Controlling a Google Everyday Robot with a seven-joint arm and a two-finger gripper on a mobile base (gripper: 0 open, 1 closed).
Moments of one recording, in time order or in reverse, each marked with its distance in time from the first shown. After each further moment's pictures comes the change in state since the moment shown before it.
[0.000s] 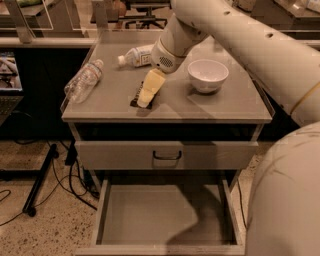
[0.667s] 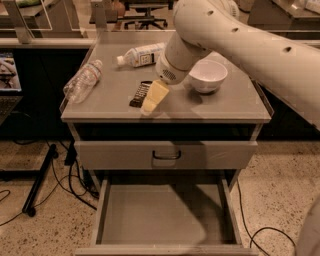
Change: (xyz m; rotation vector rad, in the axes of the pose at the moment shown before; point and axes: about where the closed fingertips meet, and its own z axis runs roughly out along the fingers) arm 0.023 0.011 -0.002 0.137 0.028 0.092
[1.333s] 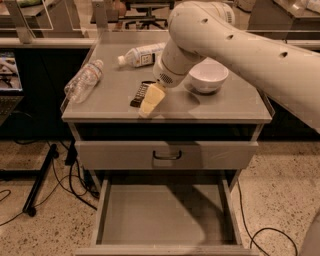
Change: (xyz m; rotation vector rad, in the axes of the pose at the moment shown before) arm -0.001 -0.001 0.007 0.057 0.001 -0.007
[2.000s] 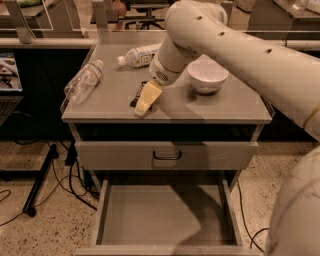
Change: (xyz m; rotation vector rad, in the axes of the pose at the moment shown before) arm -0.005 -0.008 0.018 -0.057 -0.007 0.010
